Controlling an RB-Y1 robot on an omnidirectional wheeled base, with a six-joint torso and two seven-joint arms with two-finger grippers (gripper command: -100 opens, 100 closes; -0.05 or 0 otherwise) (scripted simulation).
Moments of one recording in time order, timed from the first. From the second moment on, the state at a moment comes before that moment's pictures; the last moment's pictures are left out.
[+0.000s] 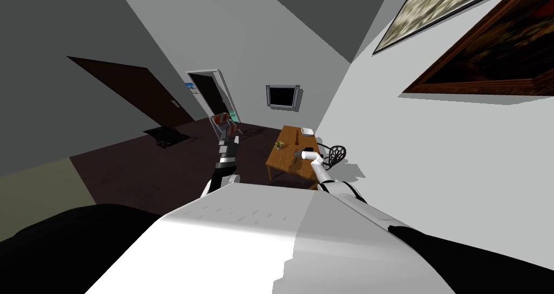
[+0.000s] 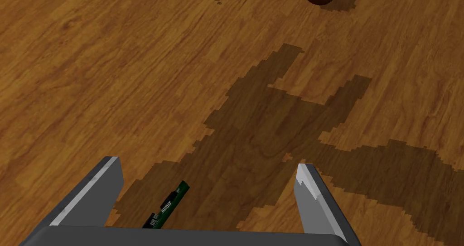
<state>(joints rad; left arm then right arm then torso) 0.52 0.03 0.04 -2.23 0.04 -0.43 0.09 -0.46 -0.26 0.06 -0.96 -0.36 0.70 -1.18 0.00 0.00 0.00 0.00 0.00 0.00</state>
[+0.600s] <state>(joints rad) 0.52 0.03 0.04 -2.23 0.04 -0.43 0.09 -0.53 -0.28 0.05 -0.82 -0.38 0.78 -1.31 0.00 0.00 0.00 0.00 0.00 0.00</state>
